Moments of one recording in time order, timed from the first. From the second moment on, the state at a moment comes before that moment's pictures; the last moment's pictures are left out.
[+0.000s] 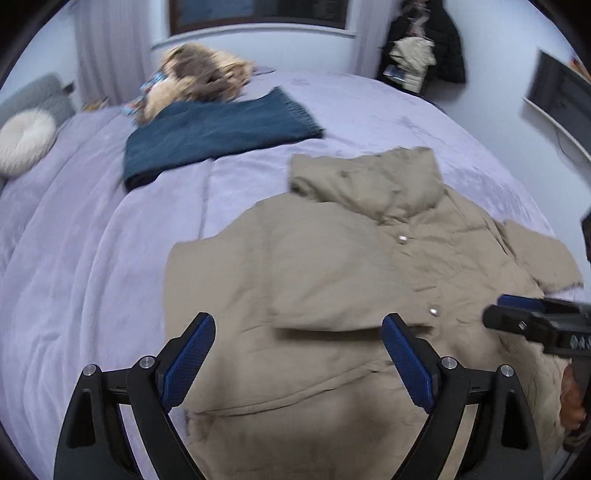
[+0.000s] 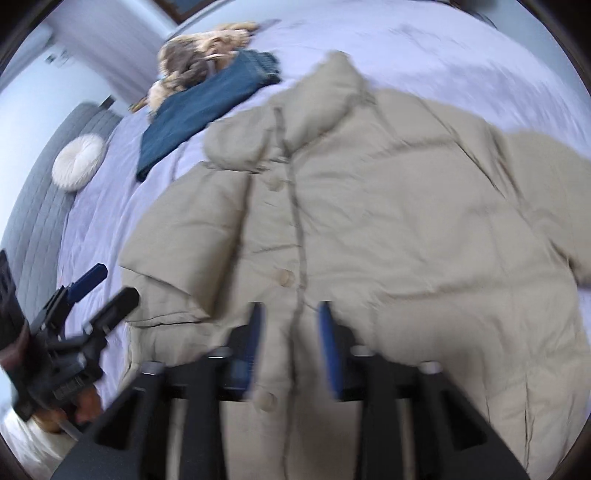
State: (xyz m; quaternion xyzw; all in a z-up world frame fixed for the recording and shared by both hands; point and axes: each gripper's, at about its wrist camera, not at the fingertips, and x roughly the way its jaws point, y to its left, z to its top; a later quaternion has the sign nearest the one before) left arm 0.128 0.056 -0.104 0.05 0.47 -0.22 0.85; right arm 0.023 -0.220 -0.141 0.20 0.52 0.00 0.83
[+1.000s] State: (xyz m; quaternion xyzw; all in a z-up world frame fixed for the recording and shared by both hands) left arm 0.173 0.125 -0.162 -0.02 0.51 -0.09 0.86; right arm 0.032 -0.273 -0.179 0.33 0.50 -0.13 0.79
